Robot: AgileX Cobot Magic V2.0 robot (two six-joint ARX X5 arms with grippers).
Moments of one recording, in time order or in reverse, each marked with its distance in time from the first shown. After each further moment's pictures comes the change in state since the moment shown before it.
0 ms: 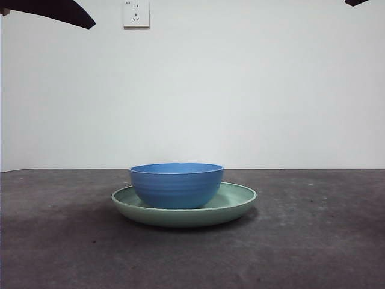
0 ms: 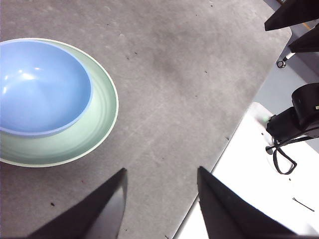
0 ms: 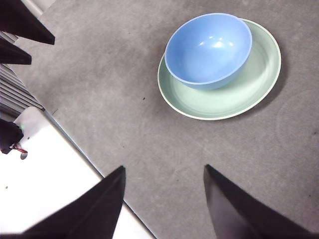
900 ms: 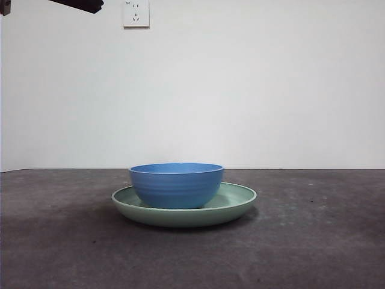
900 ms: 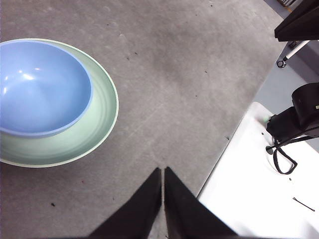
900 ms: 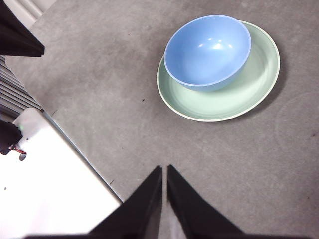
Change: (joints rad) left arm 0.000 0.000 0.000 0.000 0.000 0.003; right arm 0.000 0.000 0.000 0.006 0.000 -0.004
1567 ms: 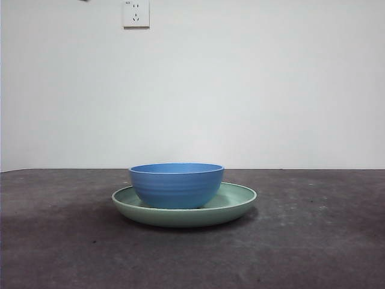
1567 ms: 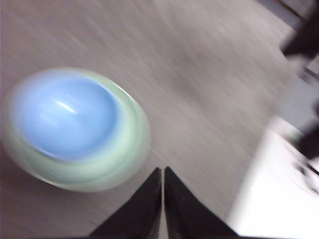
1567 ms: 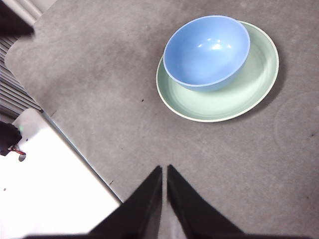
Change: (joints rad) left arm 0.048 -0.079 -0.002 0.047 -0.068 0.057; right arm 0.000 0.000 0.000 0.000 0.000 0.000
